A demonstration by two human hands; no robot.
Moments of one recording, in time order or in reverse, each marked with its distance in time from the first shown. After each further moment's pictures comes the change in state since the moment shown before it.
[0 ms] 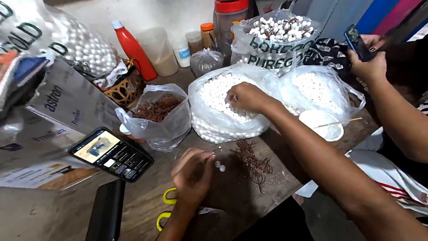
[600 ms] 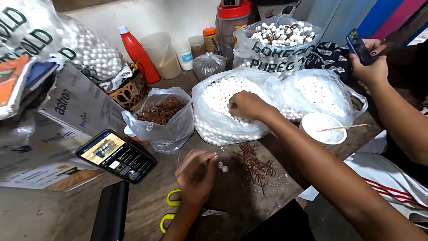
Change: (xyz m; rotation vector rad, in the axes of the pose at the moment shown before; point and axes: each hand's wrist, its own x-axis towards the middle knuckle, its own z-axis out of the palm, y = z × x) left_hand 0.000 -0.001 0.003 -0.021 0.038 -0.024; right_hand -0.001 -0.016 0.007 -0.041 -0.101 0.144
